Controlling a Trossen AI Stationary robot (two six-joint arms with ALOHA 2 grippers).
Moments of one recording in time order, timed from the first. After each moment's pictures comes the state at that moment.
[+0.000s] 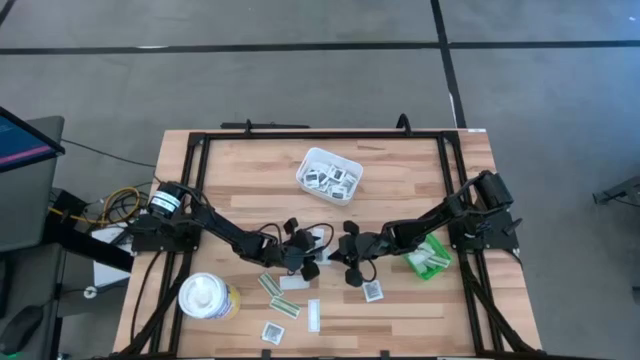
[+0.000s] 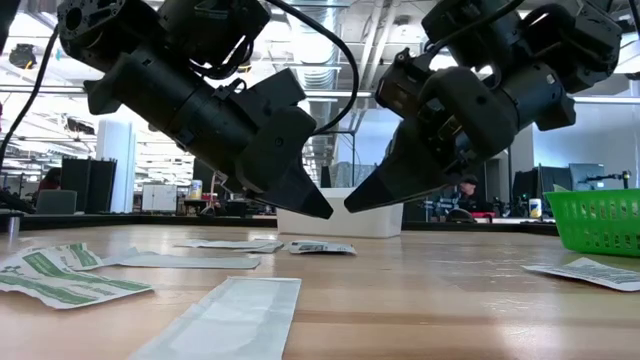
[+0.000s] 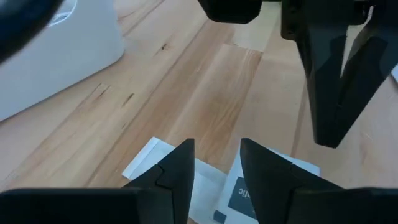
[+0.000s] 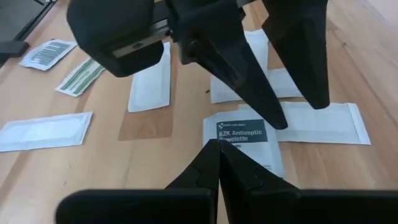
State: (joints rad) left arm -0.36 1.76 0.82 0.43 -0.62 -0.37; right arm 0.30 1.87 0.71 0.57 0.15 0.26
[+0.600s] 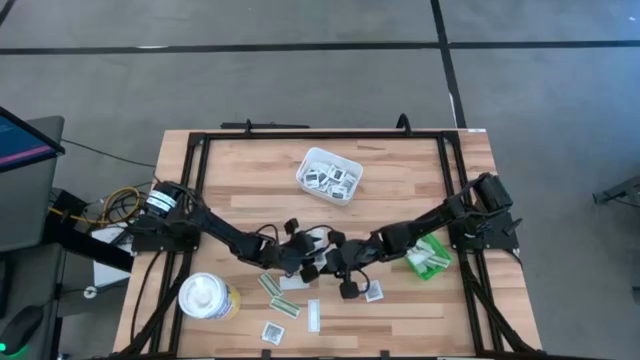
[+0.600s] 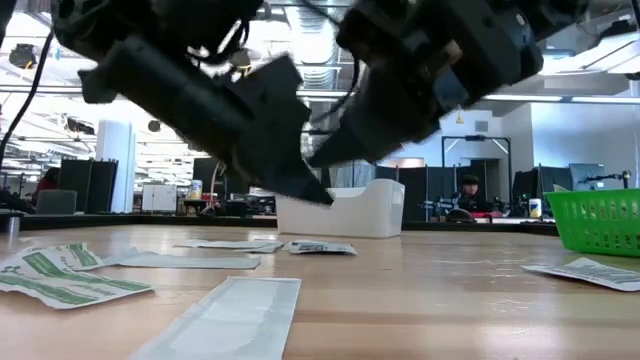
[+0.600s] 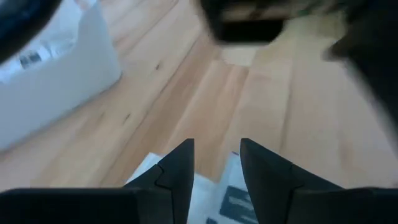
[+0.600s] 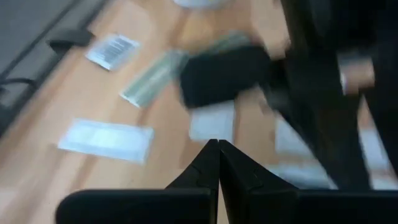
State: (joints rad) left arm -0.38 1.73 0.82 0.43 -0.64 -0.31; right arm 0.33 1.87 0.95 0.30 0.03 0.12
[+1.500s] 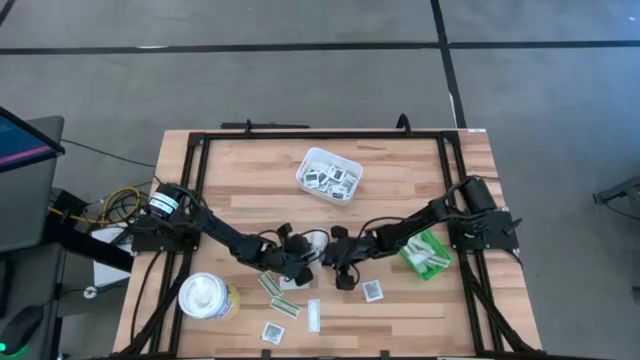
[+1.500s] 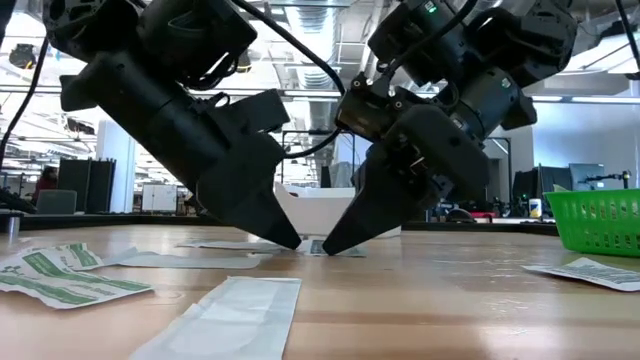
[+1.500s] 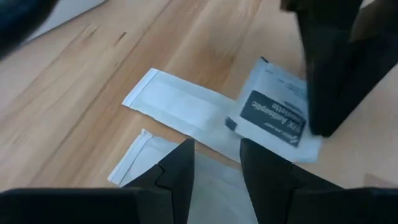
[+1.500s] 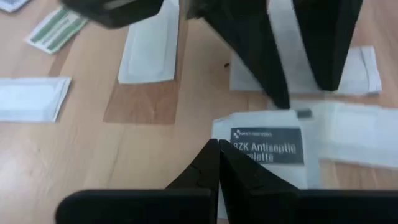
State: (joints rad) left arm -0.39 1.75 0.82 0.24 -0.60 -0.48; right arm 0.27 1.99 0.91 0.31 0.07 0.18
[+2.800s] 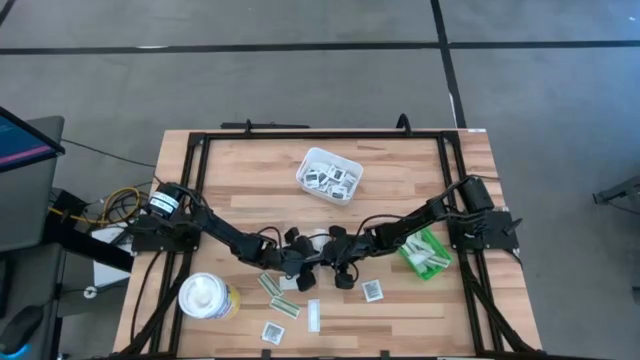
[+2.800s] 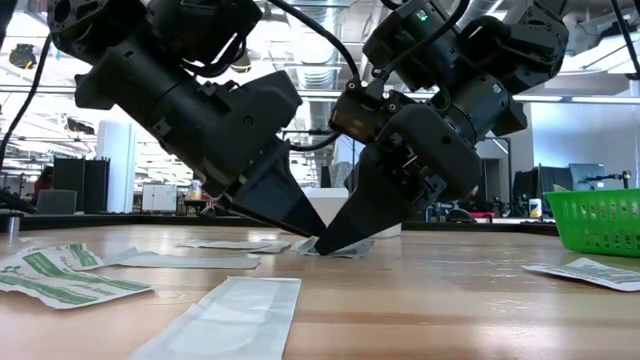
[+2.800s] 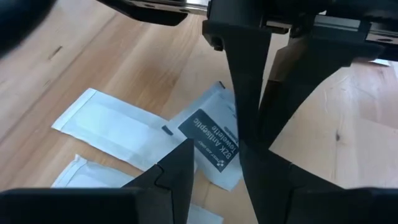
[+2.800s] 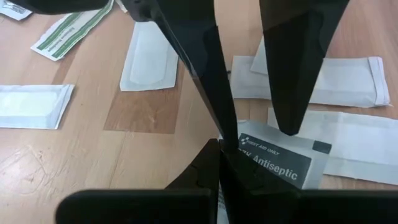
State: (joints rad) left arm -0.38 1.75 0.82 0.37 -0.44 -0.48; right arm 0.25 2.01 0.91 0.33 0.02 0.17
